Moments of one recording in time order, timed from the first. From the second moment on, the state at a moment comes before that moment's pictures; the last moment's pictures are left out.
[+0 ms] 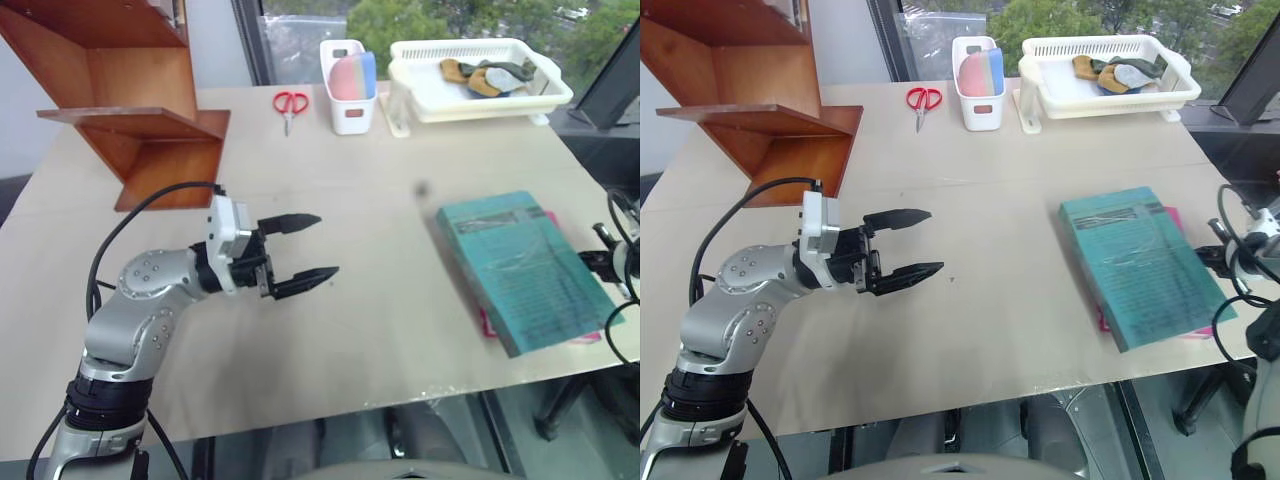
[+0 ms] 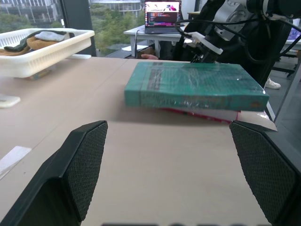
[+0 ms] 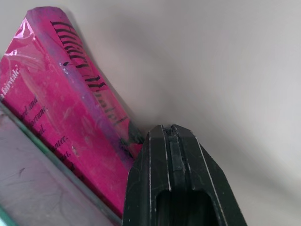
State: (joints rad) left arm -0.25 0.68 0.09 -0.35 -0.62 0.38 -1.05; right arm -0.97 -0.82 -0.71 1.05 0.45 1.42 0.08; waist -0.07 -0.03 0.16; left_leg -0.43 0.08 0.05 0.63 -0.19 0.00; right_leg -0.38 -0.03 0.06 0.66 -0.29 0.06
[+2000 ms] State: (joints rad) left arm -0.27 0.71 0.06 -0.24 -0.65 0.35 -1.24; right arm -0.17 -0.78 -0.64 -0.53 1.22 1.60 0.38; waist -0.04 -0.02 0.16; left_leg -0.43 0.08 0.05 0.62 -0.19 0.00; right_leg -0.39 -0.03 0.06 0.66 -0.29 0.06
